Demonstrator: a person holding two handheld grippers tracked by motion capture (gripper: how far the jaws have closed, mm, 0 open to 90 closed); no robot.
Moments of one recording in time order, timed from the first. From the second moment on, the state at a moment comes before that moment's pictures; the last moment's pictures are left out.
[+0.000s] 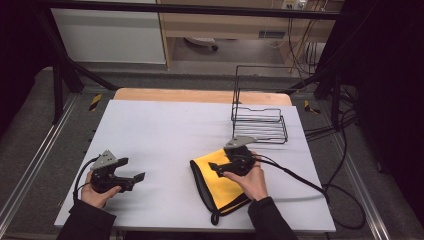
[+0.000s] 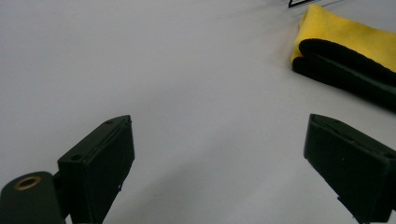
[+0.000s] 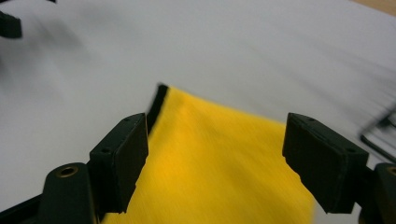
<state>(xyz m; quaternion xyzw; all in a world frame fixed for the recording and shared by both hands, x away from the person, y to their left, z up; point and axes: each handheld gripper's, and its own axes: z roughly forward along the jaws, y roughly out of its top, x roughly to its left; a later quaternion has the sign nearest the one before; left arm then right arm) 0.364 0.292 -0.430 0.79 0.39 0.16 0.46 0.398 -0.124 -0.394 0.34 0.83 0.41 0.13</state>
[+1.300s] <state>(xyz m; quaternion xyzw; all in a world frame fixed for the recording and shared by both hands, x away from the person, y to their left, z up) 0.363 0.287 -0.431 0.79 0.39 0.16 0.45 0.309 -0.193 -0.437 0.50 0.79 0.35 0.05</state>
